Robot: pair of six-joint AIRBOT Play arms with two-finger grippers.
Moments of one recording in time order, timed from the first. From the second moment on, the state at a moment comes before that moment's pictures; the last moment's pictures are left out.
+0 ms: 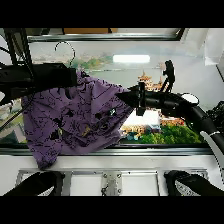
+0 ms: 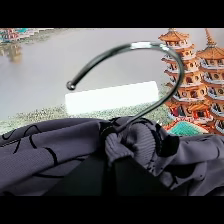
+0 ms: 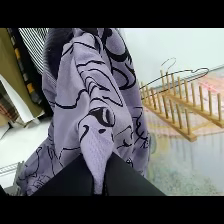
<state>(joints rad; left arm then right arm) -0.63 -1.01 1.60 1.69 -1.29 -1.96 0.22 -1.16 0.90 0.22 1.20 -0.08</state>
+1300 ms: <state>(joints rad) -0.63 -0.82 1.60 1.83 -1.36 -1.94 0.22 -1.16 0.90 0.28 1.20 -0.04</state>
